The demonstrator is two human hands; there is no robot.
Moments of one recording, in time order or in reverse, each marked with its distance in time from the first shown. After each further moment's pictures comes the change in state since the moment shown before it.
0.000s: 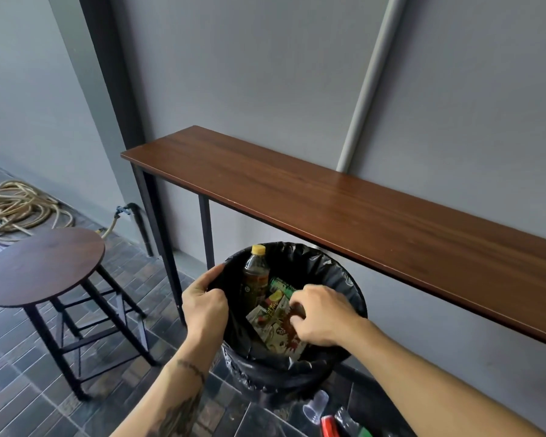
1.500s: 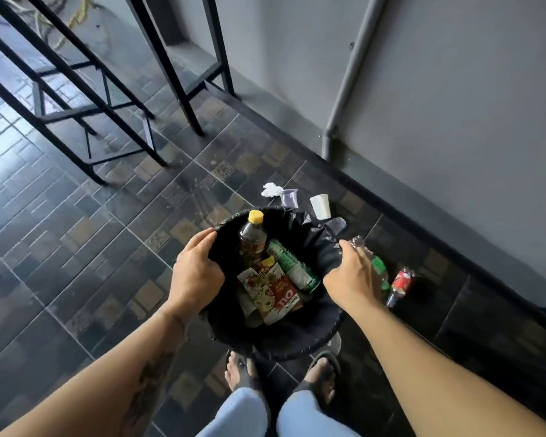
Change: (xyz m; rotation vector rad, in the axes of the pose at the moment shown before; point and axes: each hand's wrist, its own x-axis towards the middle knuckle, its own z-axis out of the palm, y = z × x) left_hand -0.094 -0.405 -0.059 1.134 -0.073 0.060; right_hand -0.076 0.163 0.395 0.390 -0.147 0.522
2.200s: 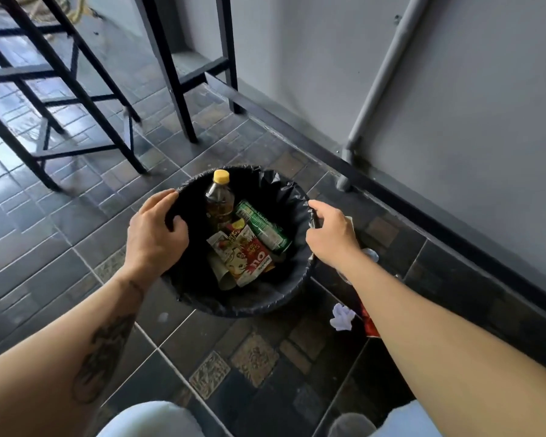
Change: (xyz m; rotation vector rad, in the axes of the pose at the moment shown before) left_hand 0.190 -0.159 0.131 -0.055 0.385 0.189; right_hand 0.211 -0.035 0.159 0.232 0.008 -0.319
